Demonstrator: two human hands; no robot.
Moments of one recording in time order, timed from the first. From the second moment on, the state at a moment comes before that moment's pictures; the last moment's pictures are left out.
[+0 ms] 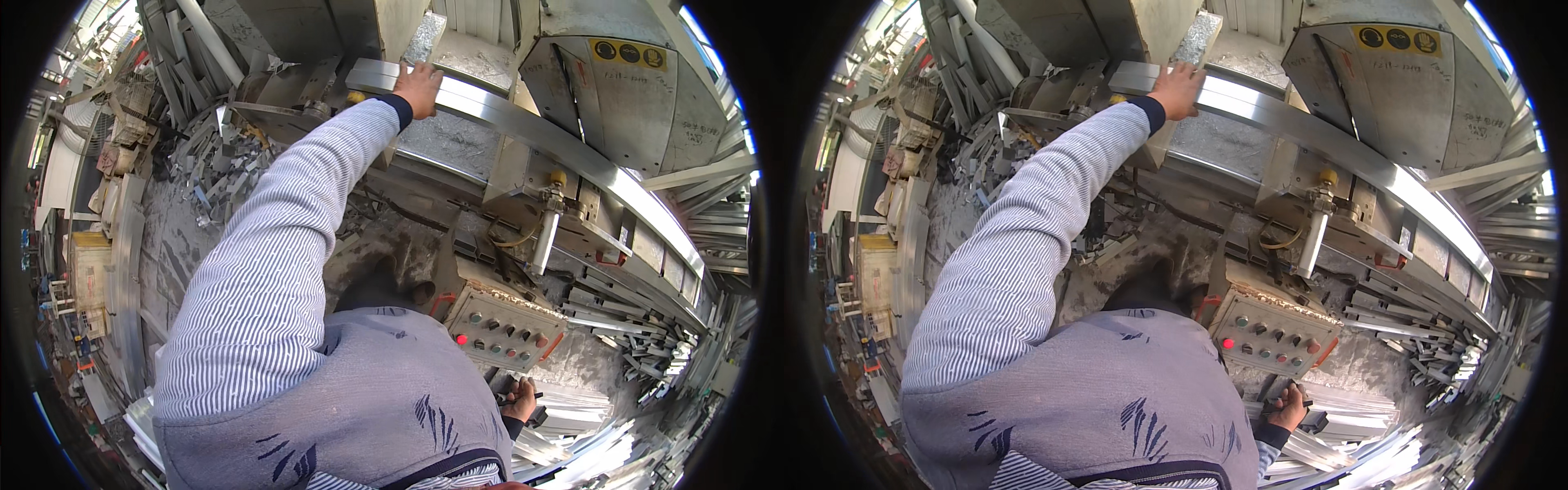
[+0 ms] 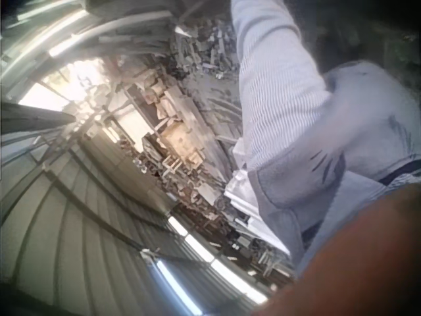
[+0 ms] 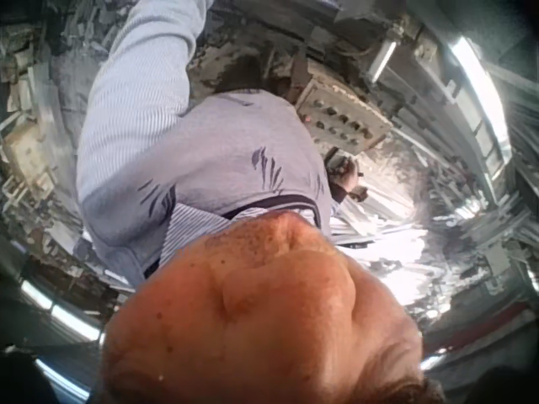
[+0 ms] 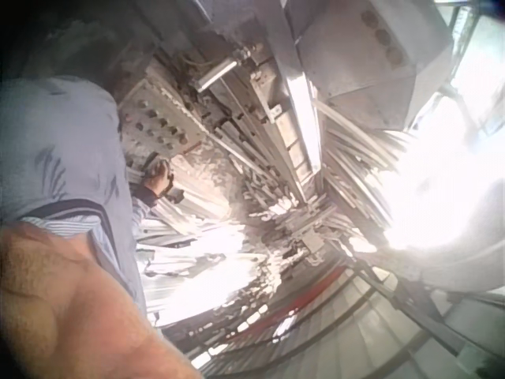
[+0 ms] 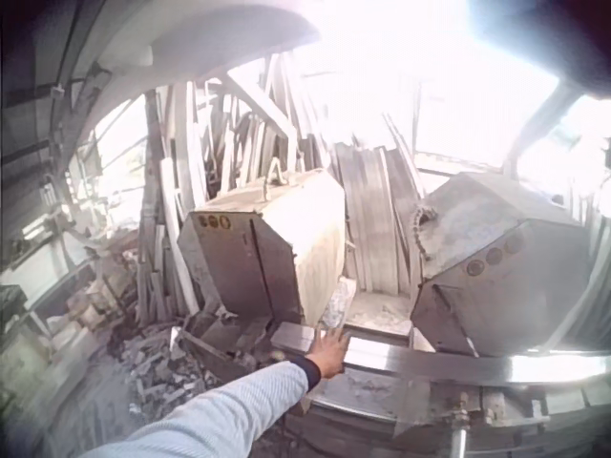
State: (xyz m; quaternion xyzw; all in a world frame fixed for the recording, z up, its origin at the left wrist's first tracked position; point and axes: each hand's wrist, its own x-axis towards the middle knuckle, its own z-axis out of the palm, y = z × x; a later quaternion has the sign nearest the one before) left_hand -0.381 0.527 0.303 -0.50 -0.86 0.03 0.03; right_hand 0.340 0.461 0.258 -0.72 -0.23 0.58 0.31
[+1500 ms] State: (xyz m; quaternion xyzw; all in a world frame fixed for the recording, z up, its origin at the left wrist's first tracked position) left_hand -0.398 0.542 0.259 -0.63 -0.76 -0.04 0.16; right_hand 0.289 0.354 0.209 -0.74 -0.43 0.49 0.18
